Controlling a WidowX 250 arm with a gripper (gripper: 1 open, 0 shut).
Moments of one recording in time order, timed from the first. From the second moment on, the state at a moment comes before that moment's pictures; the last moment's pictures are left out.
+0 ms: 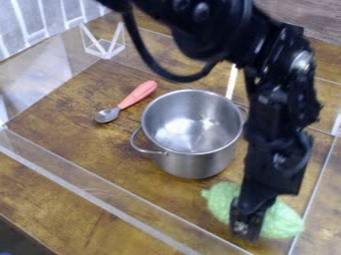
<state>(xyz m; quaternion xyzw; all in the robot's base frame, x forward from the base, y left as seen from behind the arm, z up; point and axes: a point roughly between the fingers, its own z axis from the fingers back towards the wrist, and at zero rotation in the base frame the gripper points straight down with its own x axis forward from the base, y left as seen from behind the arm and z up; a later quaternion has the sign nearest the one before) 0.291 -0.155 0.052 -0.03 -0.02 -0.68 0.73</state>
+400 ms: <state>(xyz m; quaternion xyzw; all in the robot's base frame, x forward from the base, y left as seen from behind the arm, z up) 0.321 -0.132 0.104 -0.01 0.01 -0.68 0.74</state>
